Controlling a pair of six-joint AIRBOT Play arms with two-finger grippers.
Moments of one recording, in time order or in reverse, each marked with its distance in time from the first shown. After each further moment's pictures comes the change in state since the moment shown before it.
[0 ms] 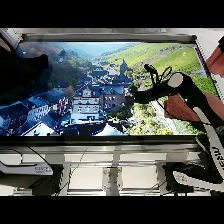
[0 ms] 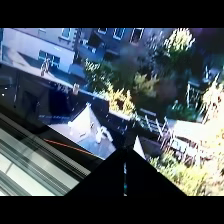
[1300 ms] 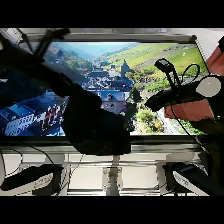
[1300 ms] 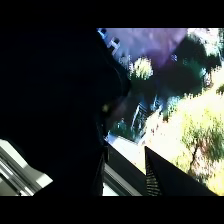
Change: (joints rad) left arm -0.843 0.204 0.095 -0.047 -0.994 0.109; right arm 0.000 0.314 -0.003 -0.122 0.176 -0.207
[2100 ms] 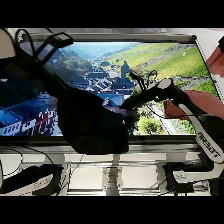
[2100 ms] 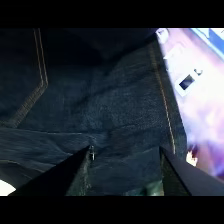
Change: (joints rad) left arm -0.070 0.051 0.001 0.459 0.038 0.021; right arm 0.000 -0.527 -0.039 0.542 -0.177 -0.500
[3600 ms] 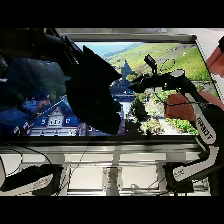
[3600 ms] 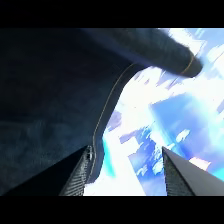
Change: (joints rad) left arm -0.001 -0.041 0.130 -0.365 0.377 0.251; right arm -0.166 -0.140 0.211 0.185 -0.082 -0.580
